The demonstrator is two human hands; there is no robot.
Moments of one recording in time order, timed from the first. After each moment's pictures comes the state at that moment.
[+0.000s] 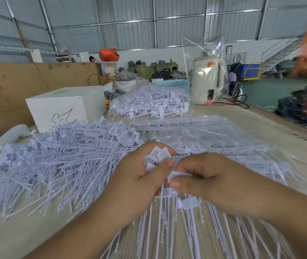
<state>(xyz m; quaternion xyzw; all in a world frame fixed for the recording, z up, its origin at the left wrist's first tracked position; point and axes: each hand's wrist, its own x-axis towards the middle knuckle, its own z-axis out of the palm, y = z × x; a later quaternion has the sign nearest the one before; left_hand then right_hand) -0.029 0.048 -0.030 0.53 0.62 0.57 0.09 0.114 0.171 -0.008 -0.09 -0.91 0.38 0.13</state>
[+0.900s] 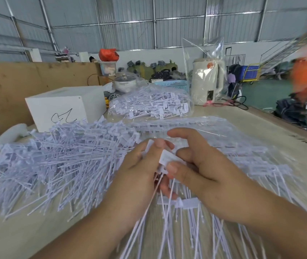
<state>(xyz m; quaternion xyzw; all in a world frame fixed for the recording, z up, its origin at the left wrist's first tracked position) -0.012 0.053 -0.021 0.41 0.51 0.70 0.28 0.102 0.161 -0.022 0.03 -0.87 0.43 0.26</state>
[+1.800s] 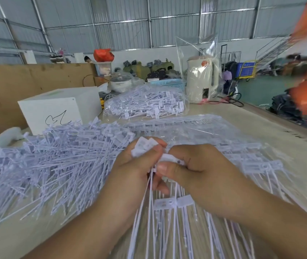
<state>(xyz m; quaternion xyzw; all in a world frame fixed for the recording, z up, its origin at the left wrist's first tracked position) -0.009 0.059 -0.020 0.38 0.47 0.73 0.31 0.106 0.161 -0.016 -0.07 -0.89 0.36 0.26</state>
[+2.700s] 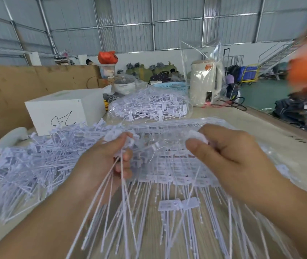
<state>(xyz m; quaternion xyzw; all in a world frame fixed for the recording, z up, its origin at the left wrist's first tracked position) -0.070 0.046 -0.002 0.25 0.51 0.74 0.36 0.124 0.170 0.002 -0.10 -0.87 0.26 0.41</state>
